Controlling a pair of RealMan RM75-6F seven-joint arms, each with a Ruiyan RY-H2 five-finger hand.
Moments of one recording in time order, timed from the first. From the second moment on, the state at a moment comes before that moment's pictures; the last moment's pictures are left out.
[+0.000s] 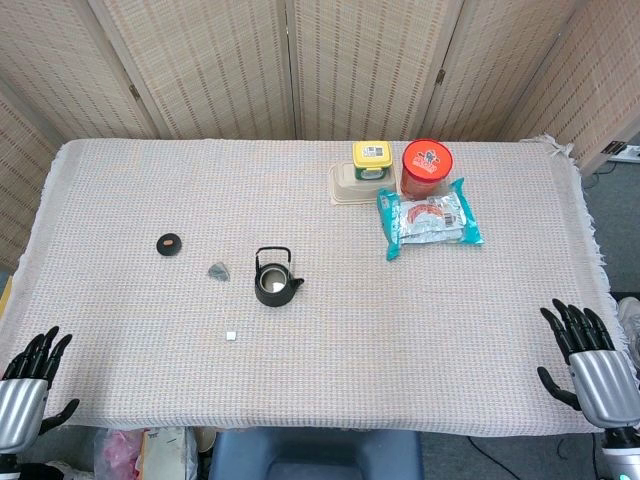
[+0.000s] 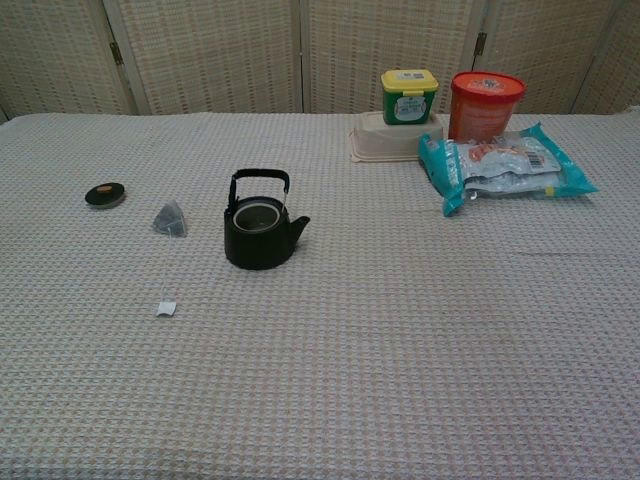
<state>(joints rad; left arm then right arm) 0.03 -1.18 0.04 -1.54 1.61 1.57 0.17 0.00 -1.08 -0.02 -1.63 -1.63 1.54 -0.06</state>
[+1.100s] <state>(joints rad) -0.22 -1.15 0.02 -1.81 1.62 1.24 0.14 -0.02 -1.05 -0.05 -1.61 -1.75 1.64 0.02</state>
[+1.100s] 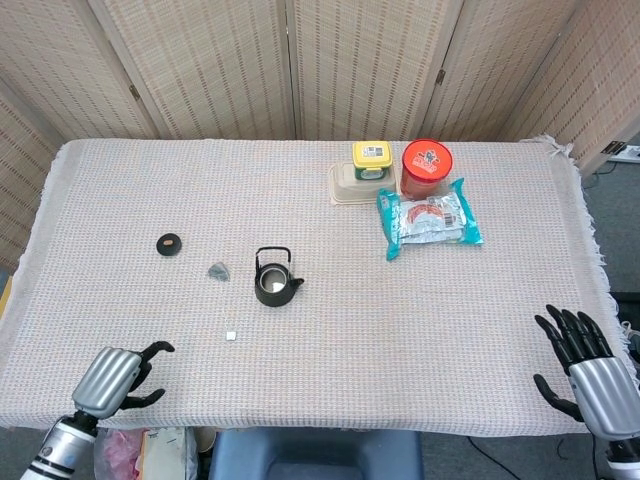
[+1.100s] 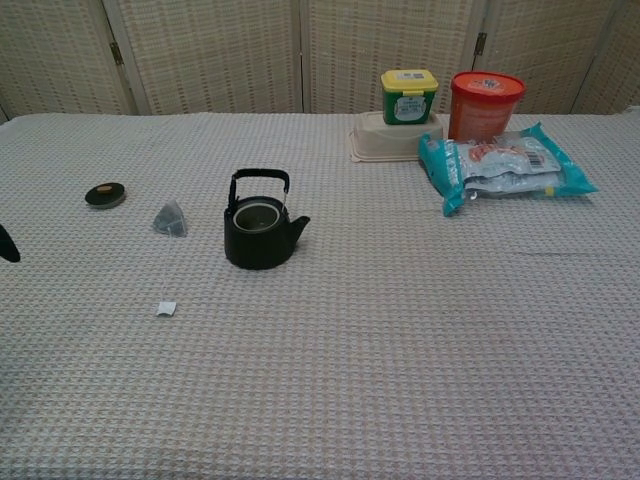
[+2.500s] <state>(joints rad) -0.50 -1.58 -0.13 -1.51 1.23 1.00 0.27 -0.05 -1.05 -0.03 -1.57 -1.75 1.72 0.10</state>
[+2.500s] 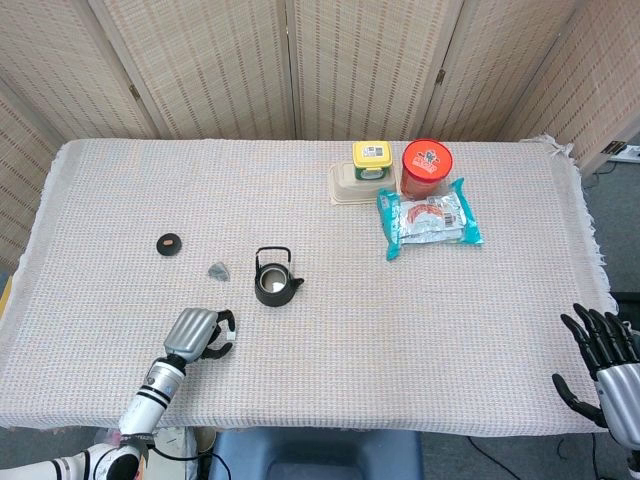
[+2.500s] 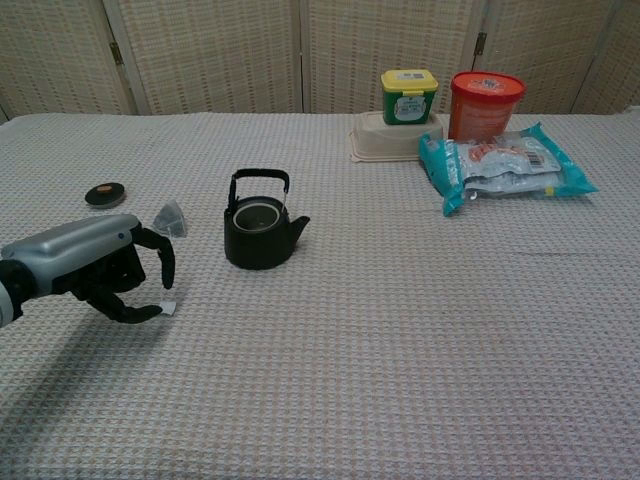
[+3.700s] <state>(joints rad) -0.55 -1.61 -0.11 -1.39 1.19 0.94 0.19 -0.05 -1.05 -0.02 -1.58 -1.73 1.70 0.08</state>
